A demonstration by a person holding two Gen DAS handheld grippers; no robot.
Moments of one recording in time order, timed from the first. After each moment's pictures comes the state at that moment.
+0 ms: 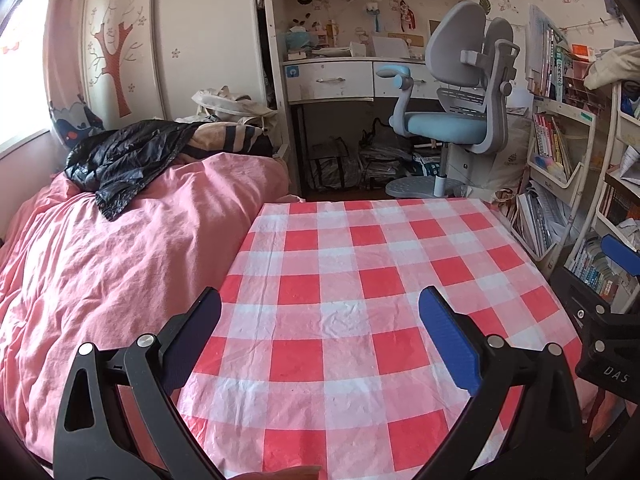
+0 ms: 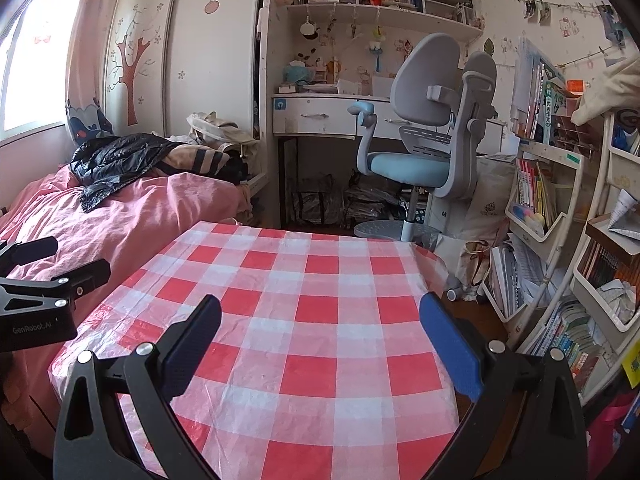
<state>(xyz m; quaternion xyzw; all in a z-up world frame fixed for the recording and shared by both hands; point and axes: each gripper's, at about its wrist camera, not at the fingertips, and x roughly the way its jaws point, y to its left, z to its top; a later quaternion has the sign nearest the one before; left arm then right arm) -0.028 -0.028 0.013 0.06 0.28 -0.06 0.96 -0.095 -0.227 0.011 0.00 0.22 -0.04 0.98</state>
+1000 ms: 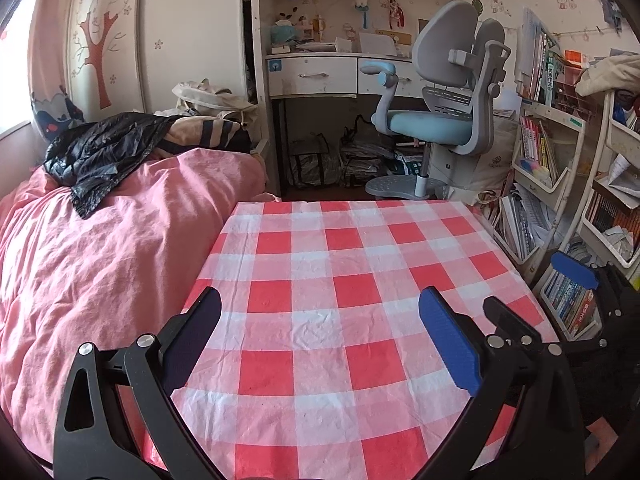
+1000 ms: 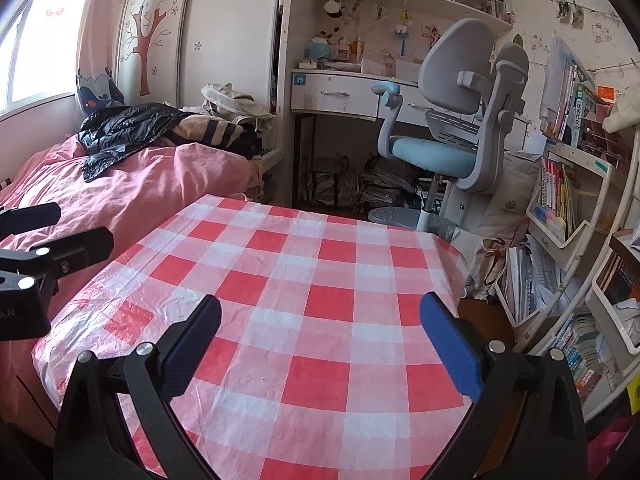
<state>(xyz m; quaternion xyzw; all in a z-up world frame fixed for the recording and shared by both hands) -0.004 -0.040 0.011 0.04 0.29 -0.10 0.95 -0.058 -0.218 -0.009 -0.04 0.26 -0.01 0.97</state>
